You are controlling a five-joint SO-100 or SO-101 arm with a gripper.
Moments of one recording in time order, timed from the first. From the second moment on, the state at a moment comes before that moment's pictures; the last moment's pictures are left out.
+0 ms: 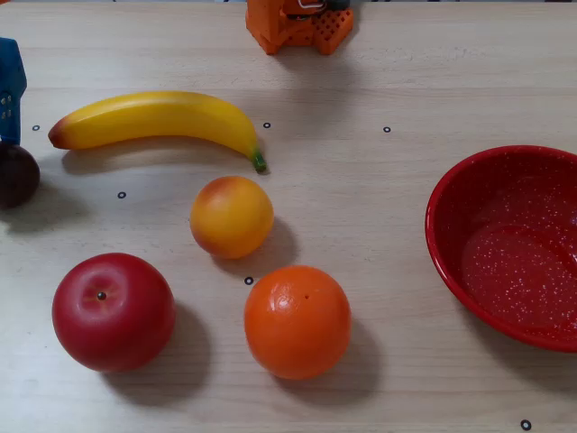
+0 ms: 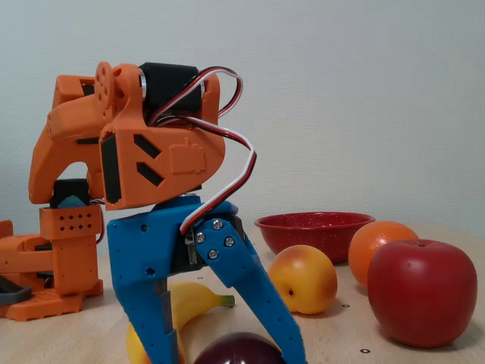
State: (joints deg) arm 54.1 41.8 32.5 83.9 -43.7
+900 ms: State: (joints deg) arm 54.1 41.9 28.4 91.8 -46.8
